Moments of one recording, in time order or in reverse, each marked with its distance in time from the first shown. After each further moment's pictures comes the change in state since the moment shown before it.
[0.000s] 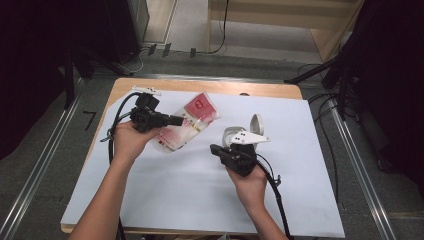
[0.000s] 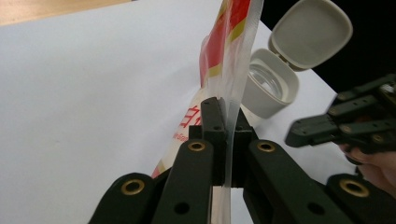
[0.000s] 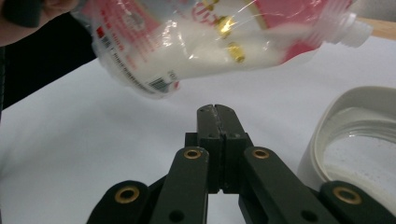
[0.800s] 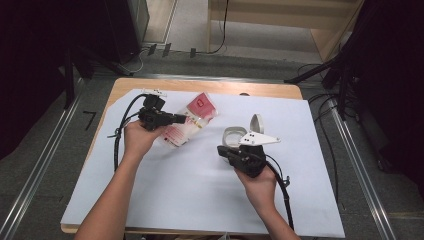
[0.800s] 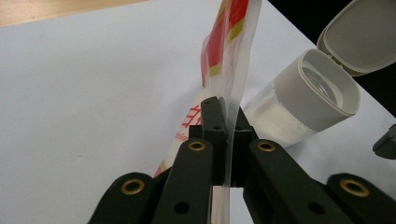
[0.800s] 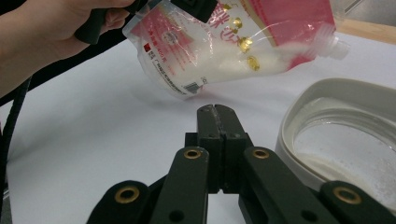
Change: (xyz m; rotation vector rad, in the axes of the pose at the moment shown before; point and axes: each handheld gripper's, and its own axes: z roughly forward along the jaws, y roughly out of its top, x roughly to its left) left arm 0.029 -0.011 0.030 -0.021 0.037 -0.012; right arm -0.011 -0.004 -0.019 -0.009 0.019 -0.023
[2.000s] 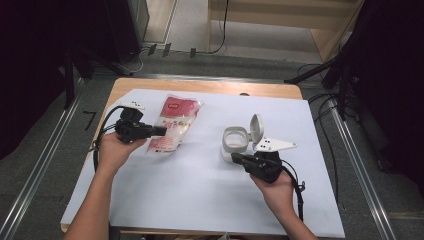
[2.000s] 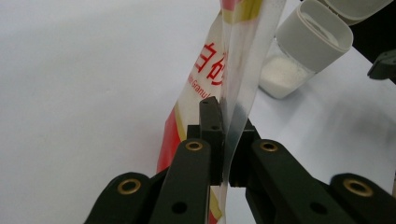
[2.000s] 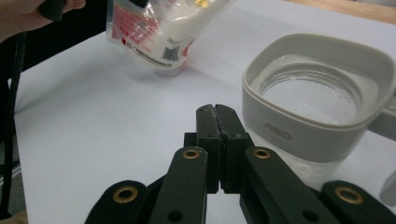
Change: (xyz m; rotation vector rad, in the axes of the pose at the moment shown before) left arm 0.010 -0.045 -0.051 0.042 0.006 0.021; right arm -0.023 -0.019 -0.031 0.044 0.028 -0.021
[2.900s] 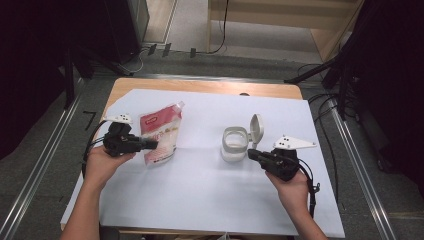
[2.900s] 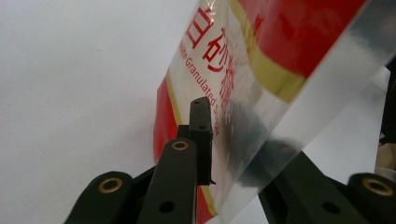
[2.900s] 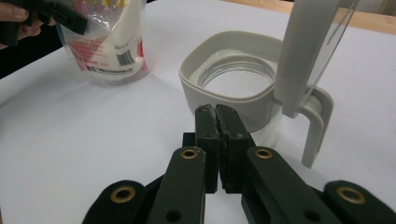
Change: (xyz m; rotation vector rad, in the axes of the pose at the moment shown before) left arm 0.003 -0.036 -0.016 -0.011 -0.040 0.033; right arm -0.026 -0.008 -0.028 -0.031 -0.071 0.044
